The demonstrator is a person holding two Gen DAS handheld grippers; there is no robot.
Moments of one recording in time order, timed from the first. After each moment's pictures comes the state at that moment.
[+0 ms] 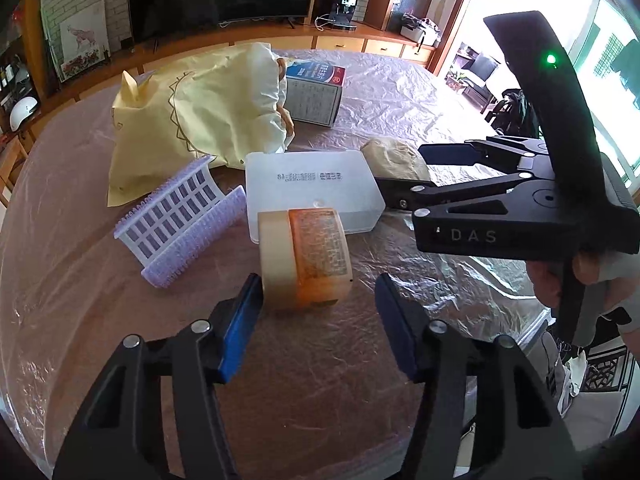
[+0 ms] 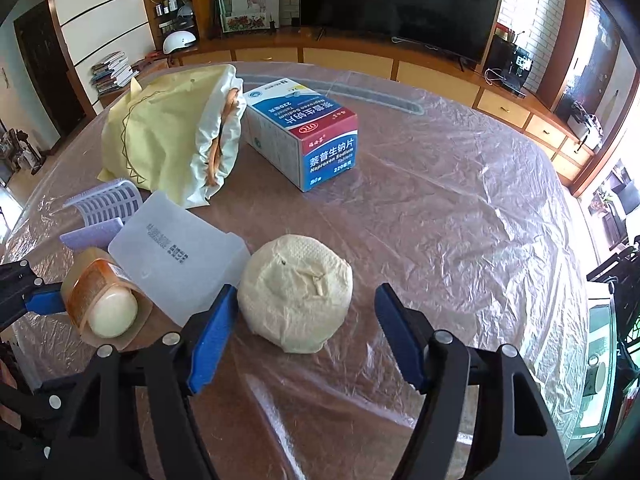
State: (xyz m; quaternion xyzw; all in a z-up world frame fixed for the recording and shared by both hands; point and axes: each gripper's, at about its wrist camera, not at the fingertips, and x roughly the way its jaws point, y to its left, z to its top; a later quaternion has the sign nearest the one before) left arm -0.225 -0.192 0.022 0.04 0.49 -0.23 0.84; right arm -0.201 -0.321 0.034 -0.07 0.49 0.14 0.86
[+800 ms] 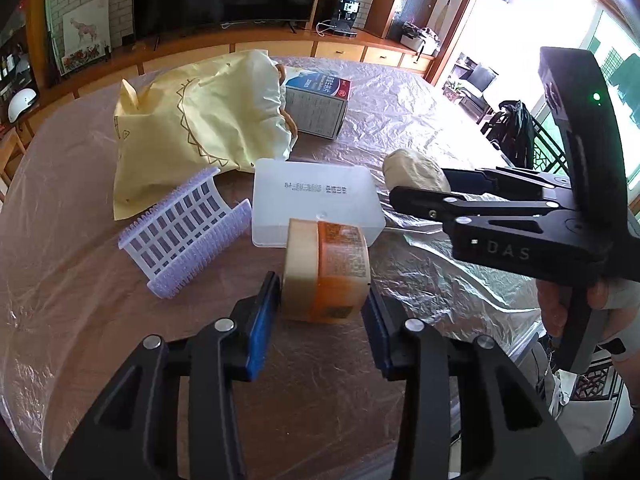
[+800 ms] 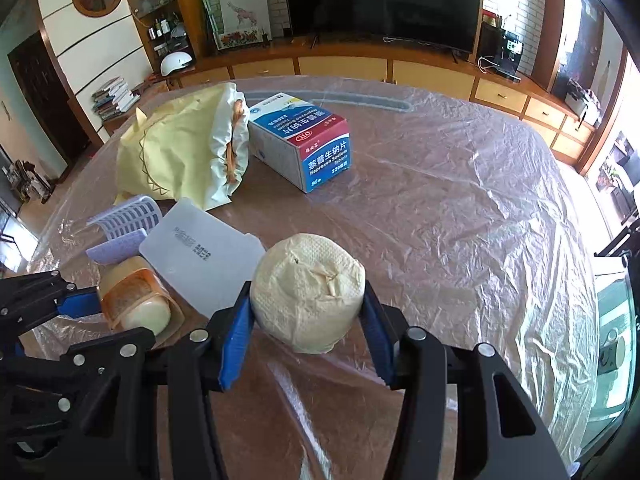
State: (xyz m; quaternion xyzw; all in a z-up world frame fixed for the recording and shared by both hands) left arm -0.214 -0.180 0.027 0.02 0.48 -0.23 0.85; right arm -0.214 -0.336 0.046 -0.01 0.48 0.14 0.87
